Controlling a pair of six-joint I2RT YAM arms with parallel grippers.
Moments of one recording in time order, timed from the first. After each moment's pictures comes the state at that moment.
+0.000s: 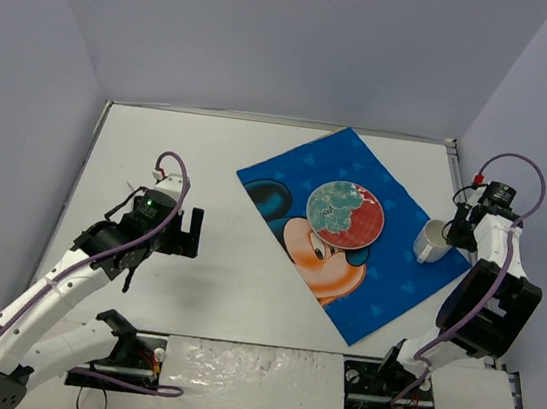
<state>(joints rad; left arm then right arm) -0.54 0.87 0.86 -0.79 -0.21 -0.34 -0.44 1.59 1.14 -0.59 -0.05 -0.11</state>
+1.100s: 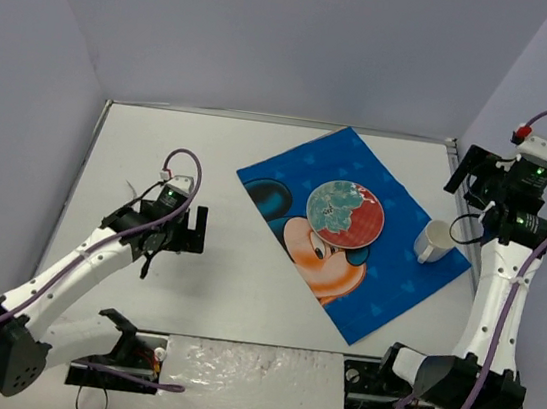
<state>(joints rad) -0.50 1.05 0.87 -0.79 -0.23 -0.44 -0.35 1.20 1.37 -0.66 -0.07 0.07</state>
